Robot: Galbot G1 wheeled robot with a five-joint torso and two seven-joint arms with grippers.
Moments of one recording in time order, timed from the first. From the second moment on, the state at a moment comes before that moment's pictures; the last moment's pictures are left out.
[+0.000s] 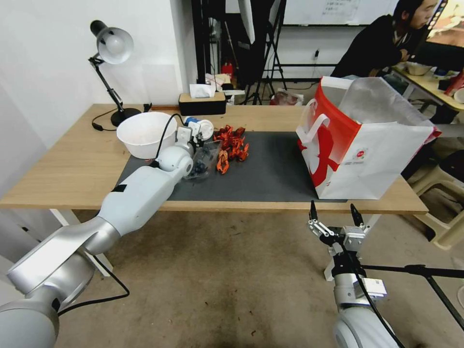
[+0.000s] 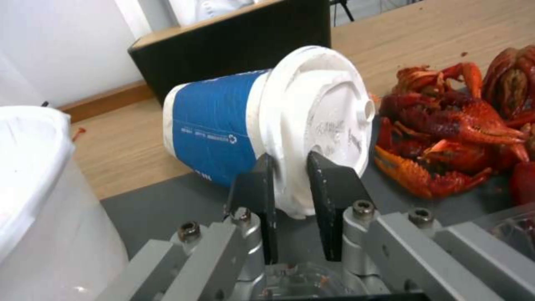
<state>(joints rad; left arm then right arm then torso) 0.21 -1.17 0.35 -1.07 -0.76 0.28 -0.28 -1.62 1.30 0.45 2.07 0.14 0.24 0.28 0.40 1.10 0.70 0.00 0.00</state>
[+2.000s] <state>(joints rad) -0.16 -1.30 0.73 -1.26 -1.00 -0.16 0.31 -1.61 1.32 0.45 2.06 0.13 0.25 0.28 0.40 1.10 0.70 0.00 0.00</state>
